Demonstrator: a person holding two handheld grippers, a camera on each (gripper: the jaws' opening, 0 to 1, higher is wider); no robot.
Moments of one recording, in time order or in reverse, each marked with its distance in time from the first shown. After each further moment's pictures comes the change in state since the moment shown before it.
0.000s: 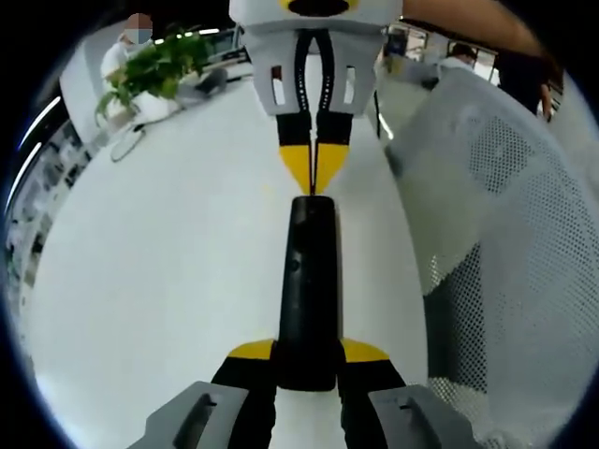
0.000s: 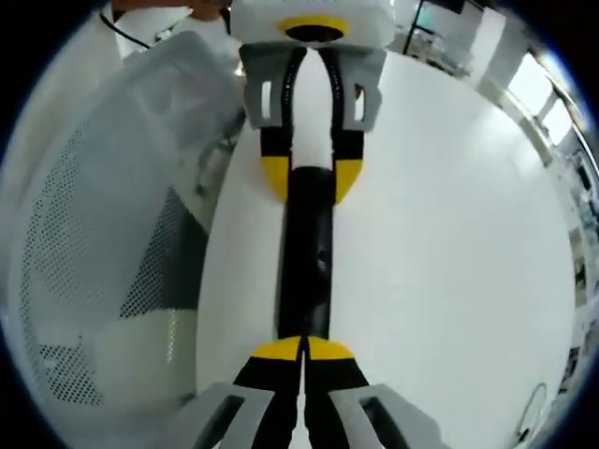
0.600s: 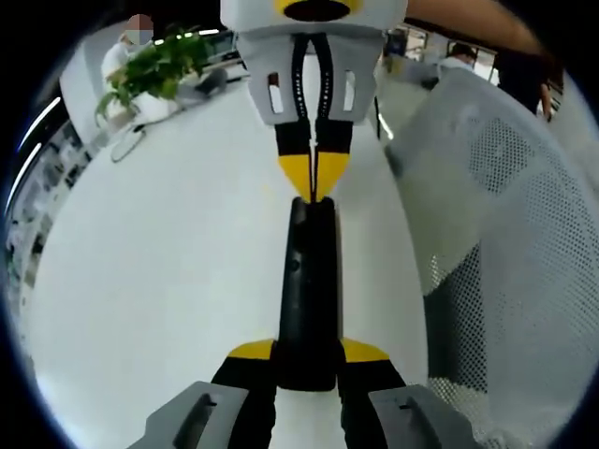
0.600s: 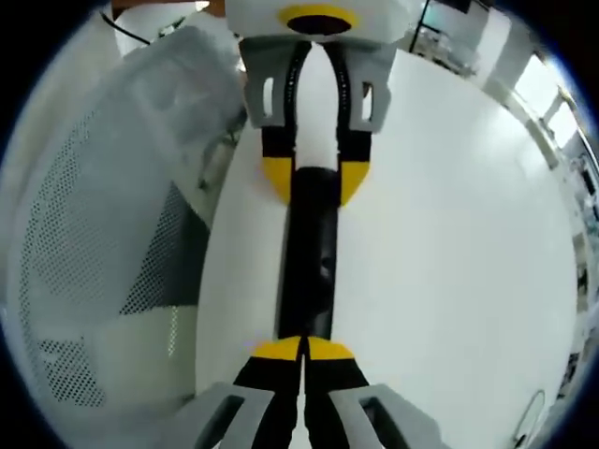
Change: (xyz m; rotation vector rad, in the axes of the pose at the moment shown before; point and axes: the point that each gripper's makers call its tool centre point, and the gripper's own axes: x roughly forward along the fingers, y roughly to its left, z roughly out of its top) left arm 0.000 0.001 0.000 0.001 -0.002 0.002; right arm 0.006 -0.002 0.001 -0.017 0.021 0.020
